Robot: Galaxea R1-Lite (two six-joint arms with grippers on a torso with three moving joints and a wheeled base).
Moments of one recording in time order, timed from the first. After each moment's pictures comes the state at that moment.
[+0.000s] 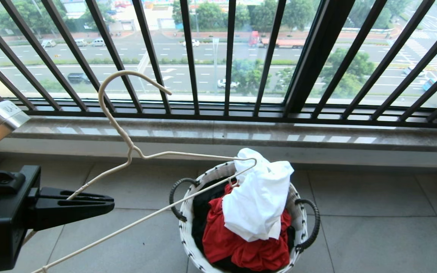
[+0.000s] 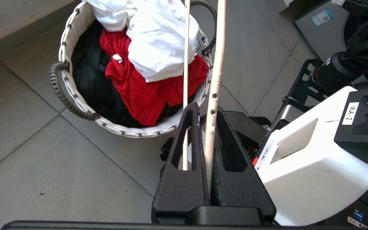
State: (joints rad) left arm -0.14 1.11 -0.93 0.35 -0.85 0.31; right arm 0.01 0.00 0.00 0.01 0.01 0.00
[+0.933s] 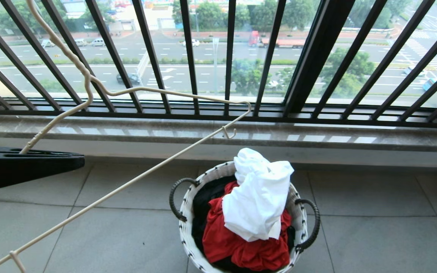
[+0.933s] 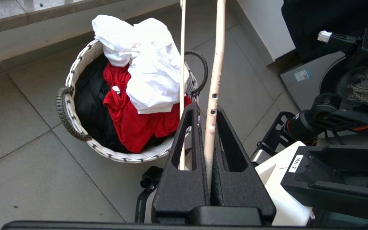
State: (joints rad) left arm -0.13 1.03 -1.09 0.36 -0.83 0.01; right arm 0.02 0.40 -0.46 0.18 0.04 -0.01
